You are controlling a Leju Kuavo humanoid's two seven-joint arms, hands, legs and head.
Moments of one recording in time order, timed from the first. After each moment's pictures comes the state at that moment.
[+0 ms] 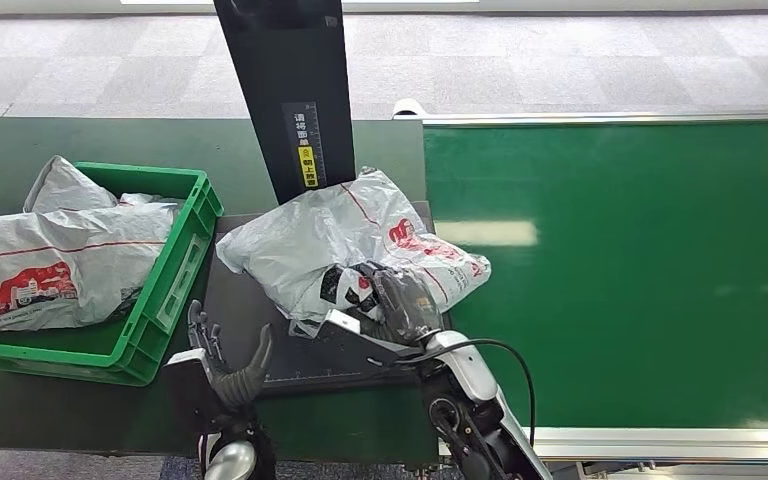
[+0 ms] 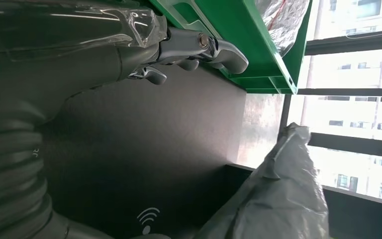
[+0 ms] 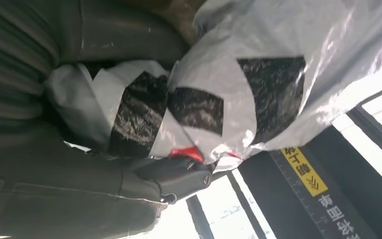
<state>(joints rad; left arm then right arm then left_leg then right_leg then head) -0.04 -0.29 -0.24 -1.12 0.03 0.70 -0.70 -0.34 0.17 0.58 -1.14 0.80 -0.12 -0.23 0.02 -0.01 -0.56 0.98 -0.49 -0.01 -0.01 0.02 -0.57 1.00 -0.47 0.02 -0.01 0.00</state>
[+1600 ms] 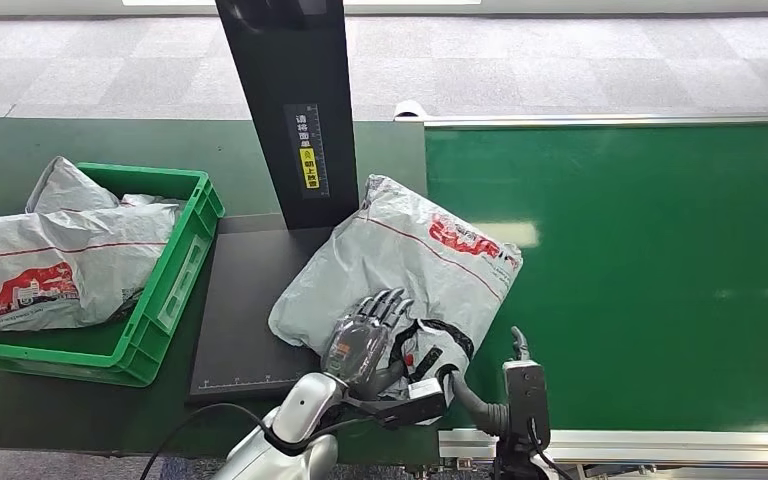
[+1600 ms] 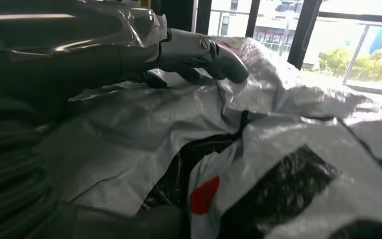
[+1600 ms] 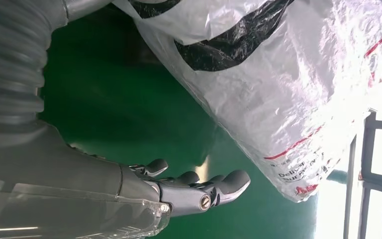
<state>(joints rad) -0.37 -0.22 -0.67 -0.74 -1.30 0.41 -0.06 0.10 0.27 0.07 -1.20 0.25 -0.28 -0.43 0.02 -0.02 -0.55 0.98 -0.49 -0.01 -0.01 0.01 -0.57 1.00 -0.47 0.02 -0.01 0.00</state>
